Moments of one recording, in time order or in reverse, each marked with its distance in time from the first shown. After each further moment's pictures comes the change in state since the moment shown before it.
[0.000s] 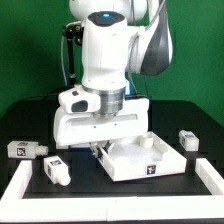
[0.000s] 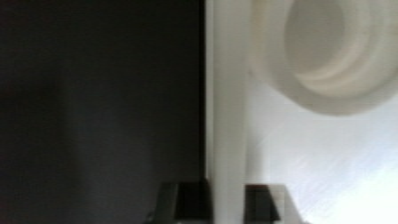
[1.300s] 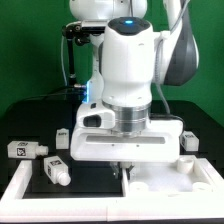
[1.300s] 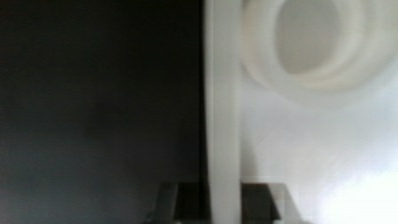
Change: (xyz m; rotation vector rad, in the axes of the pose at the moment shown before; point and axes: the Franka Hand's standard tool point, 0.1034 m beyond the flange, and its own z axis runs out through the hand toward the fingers) arm 0.098 -0.012 -0.004 0.002 0.029 0.358
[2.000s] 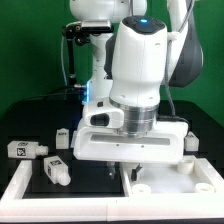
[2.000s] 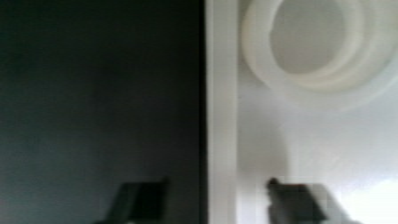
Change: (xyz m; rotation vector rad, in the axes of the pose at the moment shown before) arm 0.004 -0.001 -0.003 -0.046 -0.018 -0.052
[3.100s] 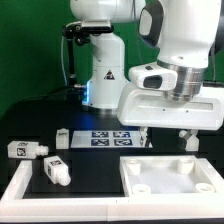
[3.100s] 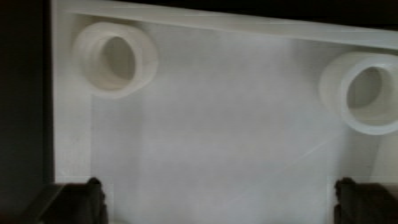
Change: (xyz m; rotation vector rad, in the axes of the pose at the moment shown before) arm -0.022 -0.076 -0.064 -0.047 0.032 -0.131
